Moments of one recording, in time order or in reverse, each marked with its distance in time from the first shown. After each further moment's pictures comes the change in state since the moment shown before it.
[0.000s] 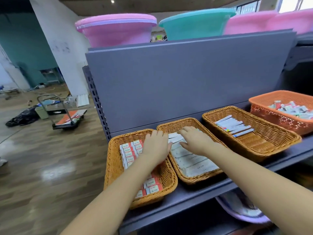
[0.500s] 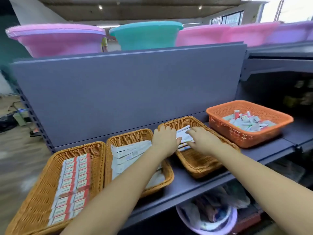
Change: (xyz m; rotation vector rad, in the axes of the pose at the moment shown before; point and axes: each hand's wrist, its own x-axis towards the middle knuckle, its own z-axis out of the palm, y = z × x) left_hand 0.123 0.197 -0.027 -0.015 -0.032 0.041; right_hand -0.063 0.216 -0.025 -0.029 0.012 0.130
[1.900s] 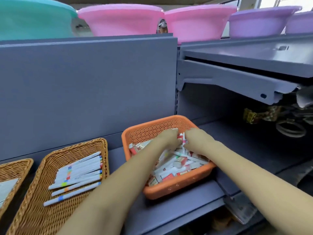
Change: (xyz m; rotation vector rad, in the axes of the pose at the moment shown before) left_hand 0.312 0.290 0.036 -0.370 -0.338 0.024; right_hand 0.053 0.361 -0.009 -0.030 -0.185 0.145
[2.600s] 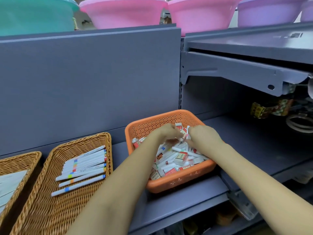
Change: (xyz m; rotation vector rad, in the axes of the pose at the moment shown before) left_hand -0.005 -0.015 -0.004 -0.814 -0.133 -0.210; right_hand -0.019 -0.004 0.001 -0.090 0.132 -0.059
